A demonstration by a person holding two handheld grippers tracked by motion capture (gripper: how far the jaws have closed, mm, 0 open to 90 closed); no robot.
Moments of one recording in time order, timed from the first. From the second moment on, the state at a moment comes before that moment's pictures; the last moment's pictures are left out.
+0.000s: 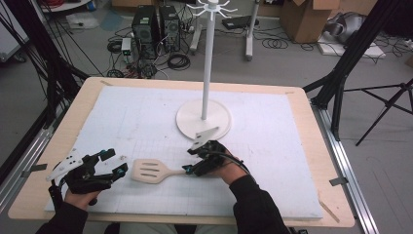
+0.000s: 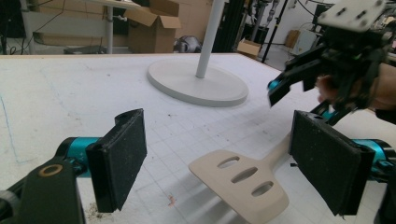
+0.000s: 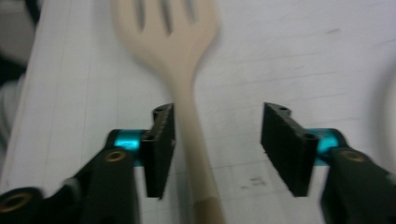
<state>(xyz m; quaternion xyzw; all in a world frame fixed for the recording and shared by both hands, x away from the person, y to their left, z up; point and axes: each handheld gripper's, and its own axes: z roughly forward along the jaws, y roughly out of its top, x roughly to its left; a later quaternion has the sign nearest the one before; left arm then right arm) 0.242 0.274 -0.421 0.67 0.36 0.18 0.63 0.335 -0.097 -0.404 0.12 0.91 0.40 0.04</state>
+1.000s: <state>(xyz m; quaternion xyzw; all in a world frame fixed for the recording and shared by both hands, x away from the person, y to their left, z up) 0.243 0.271 -0.422 0.67 0.36 0.18 0.62 0.272 -0.205 -0.440 0.30 0.87 0.37 0.15</state>
